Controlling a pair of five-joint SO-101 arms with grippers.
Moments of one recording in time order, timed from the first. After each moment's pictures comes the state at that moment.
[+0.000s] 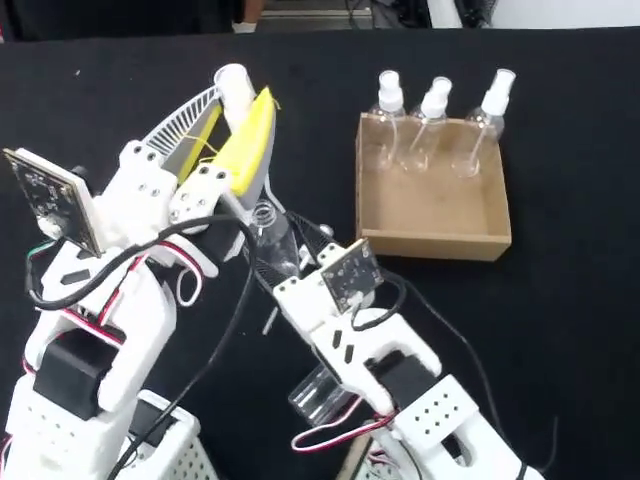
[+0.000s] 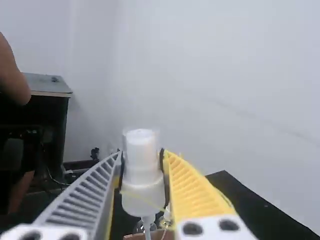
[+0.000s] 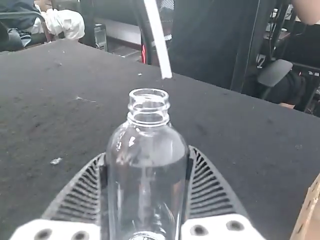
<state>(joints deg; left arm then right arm) 20.9 -63.7 27.7 31.8 8.7 -35.5 -75.2 89.9 6.5 2.4</state>
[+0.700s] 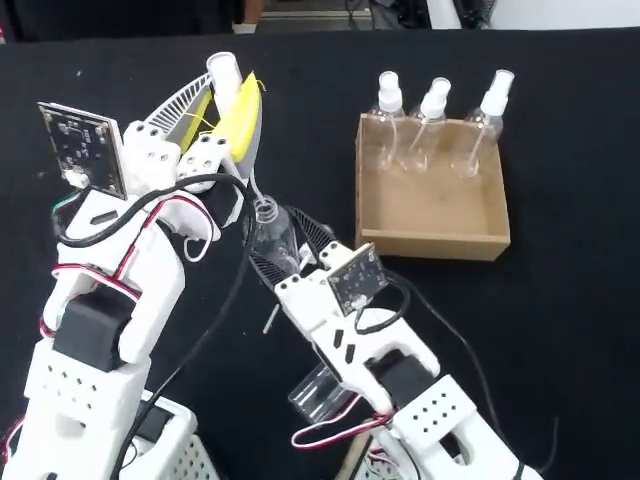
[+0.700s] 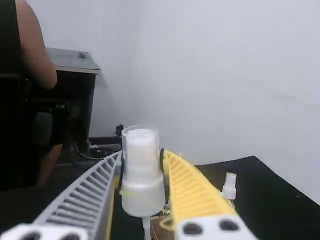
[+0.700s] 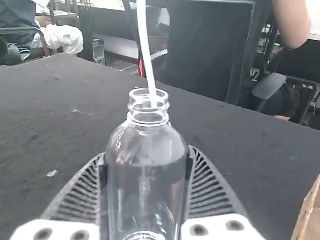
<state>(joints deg) 15.6 -56.8 28.0 31.1 8.3 -34.7 -75.2 91.5 1.5 2.4</state>
